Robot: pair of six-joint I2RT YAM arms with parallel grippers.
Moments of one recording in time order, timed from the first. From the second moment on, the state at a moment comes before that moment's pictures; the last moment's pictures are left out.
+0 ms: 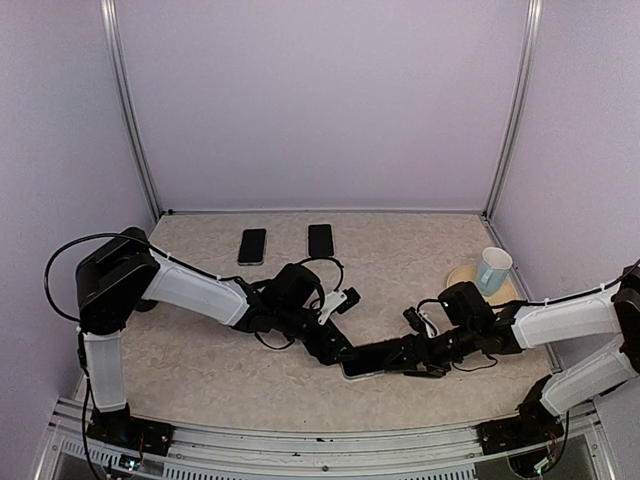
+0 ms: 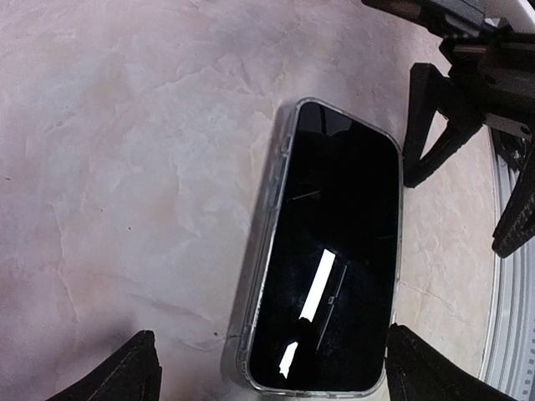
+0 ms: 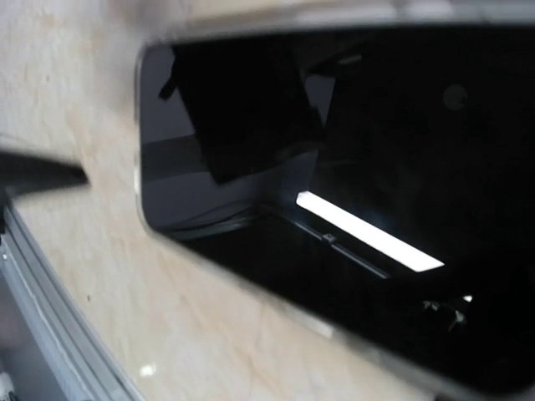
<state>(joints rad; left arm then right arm) -0.95 1.99 1.11 0.12 0.40 -0.09 0.71 1.31 0.42 0.00 -0.56 0.72</state>
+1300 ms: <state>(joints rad) -1.05 1.79 0.75 0.38 0.33 -0.27 0.67 1.71 0.92 -0.18 -0.27 0.47</state>
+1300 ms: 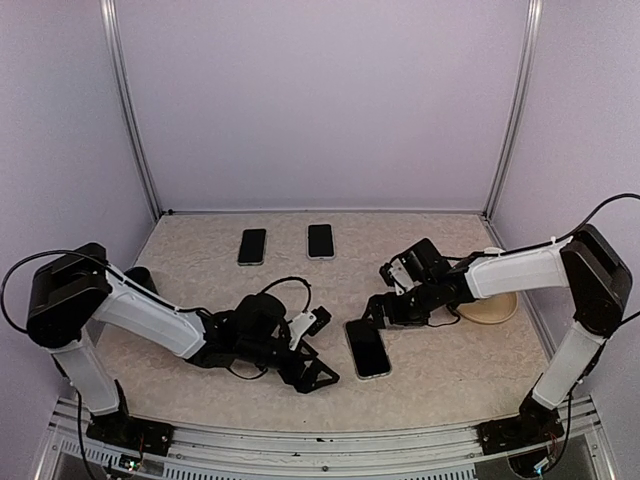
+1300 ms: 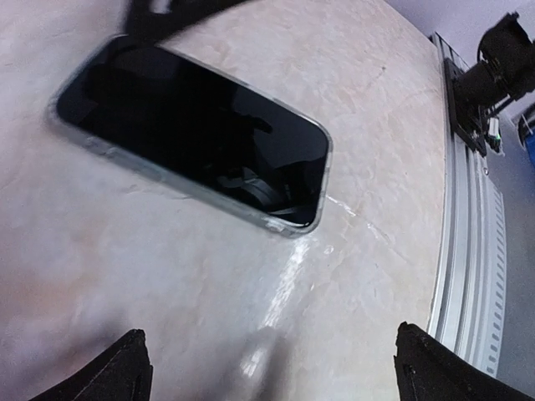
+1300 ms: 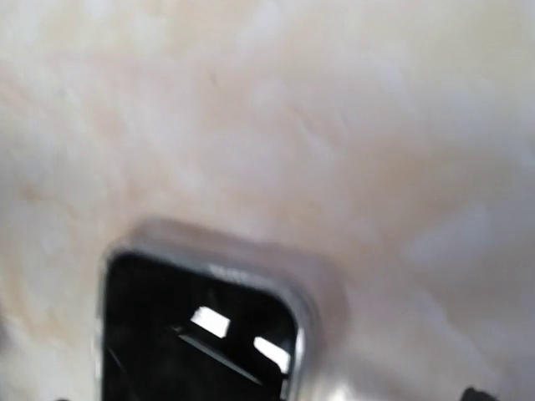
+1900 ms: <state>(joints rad) -1.08 1.22 0.69 0.15 -0.35 -0.45 0.97 1.70 0.94 -0.30 0.04 0.63</state>
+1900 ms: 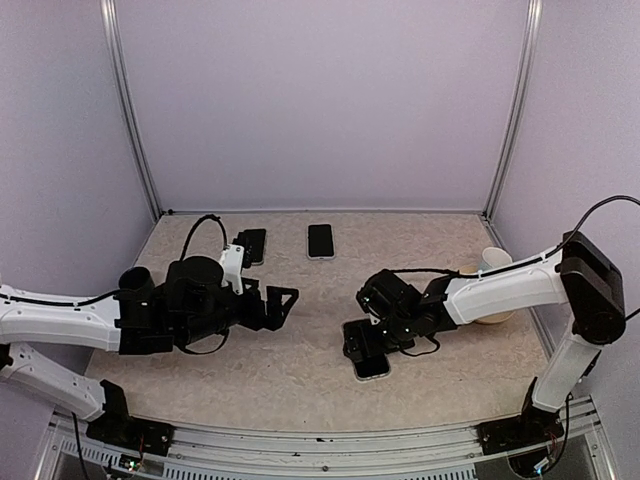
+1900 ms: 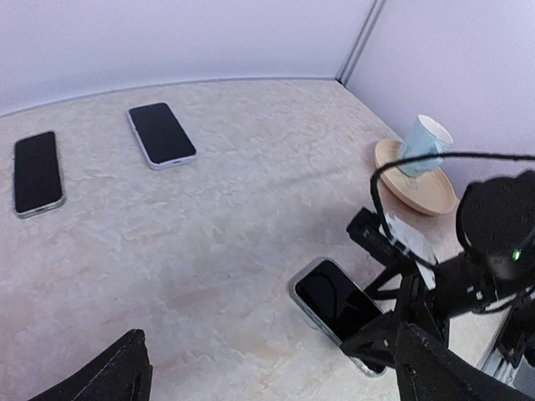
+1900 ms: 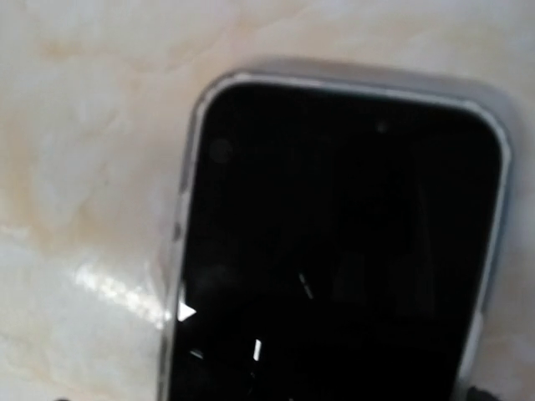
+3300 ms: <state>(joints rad) -1.09 1.02 0.71 -0.11 -0.67 -0.55 1.07 1.88 1.14 -0.44 0.29 0.72</state>
